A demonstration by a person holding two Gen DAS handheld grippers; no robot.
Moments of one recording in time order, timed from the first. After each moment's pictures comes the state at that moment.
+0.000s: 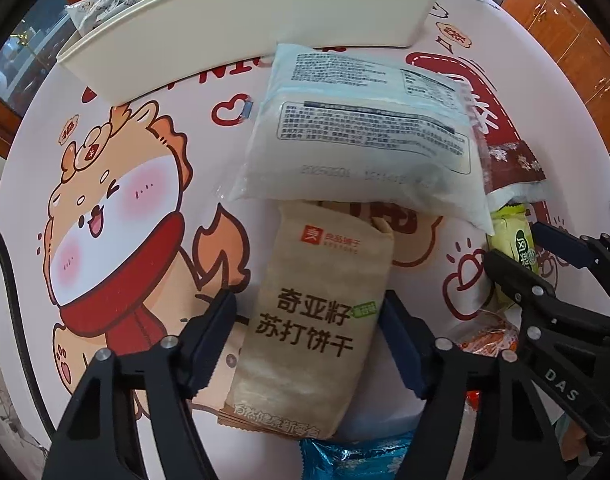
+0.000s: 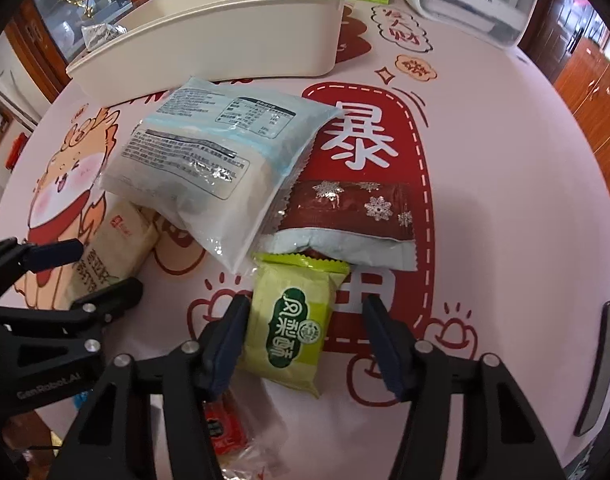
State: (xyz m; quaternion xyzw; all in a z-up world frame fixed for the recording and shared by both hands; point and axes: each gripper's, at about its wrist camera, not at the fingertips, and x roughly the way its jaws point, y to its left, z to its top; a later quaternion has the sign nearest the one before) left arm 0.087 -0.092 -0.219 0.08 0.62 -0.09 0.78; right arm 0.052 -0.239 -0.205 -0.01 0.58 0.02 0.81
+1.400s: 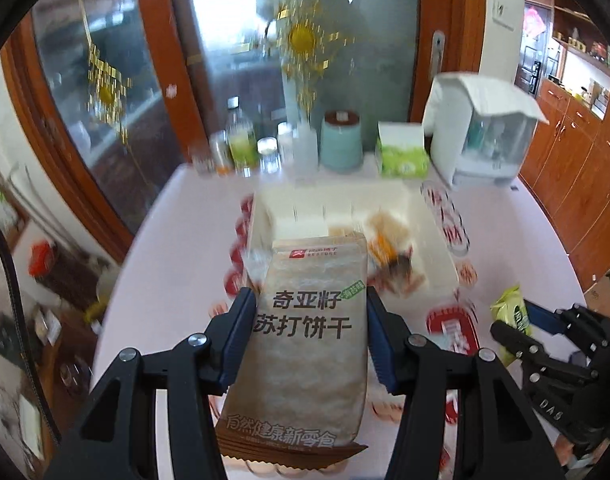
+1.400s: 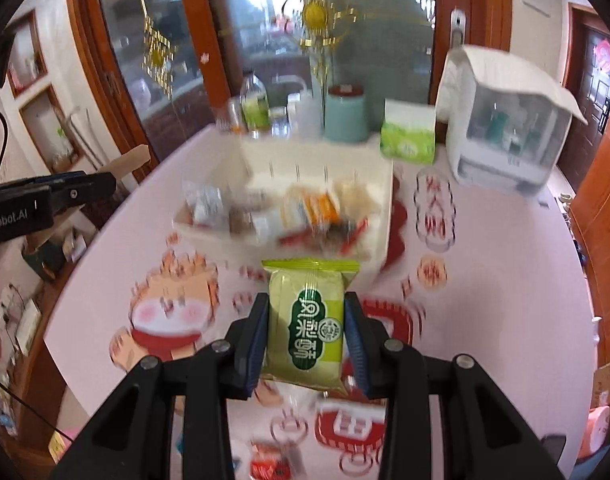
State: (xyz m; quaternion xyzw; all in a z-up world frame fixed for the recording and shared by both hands) left arm 0.145 -0.039 0.057 0.06 0.41 -0.01 0.91; right arm 0.108 -0.236 -0.012 0.00 0.43 0.14 0.89
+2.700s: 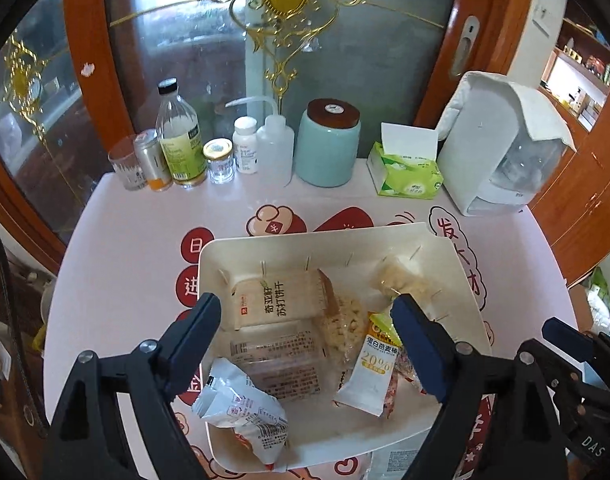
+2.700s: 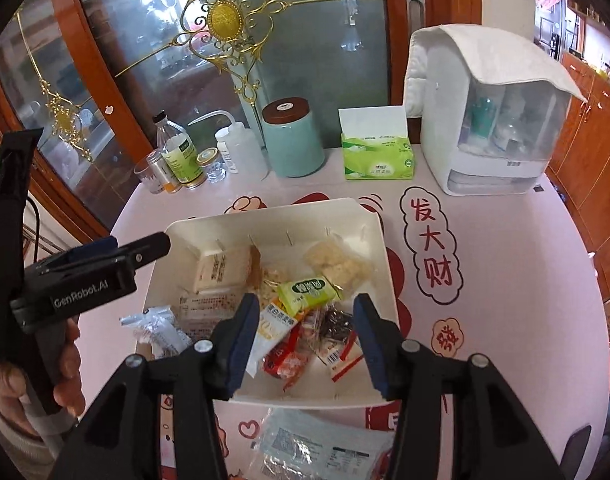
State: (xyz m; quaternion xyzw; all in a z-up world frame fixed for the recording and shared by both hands) left arm 0.353 -0.016 -0.028 0.01 0.46 -0.10 0.88; right arm 0.267 -0.213 -0.014 0.09 0.47 0.02 0.88
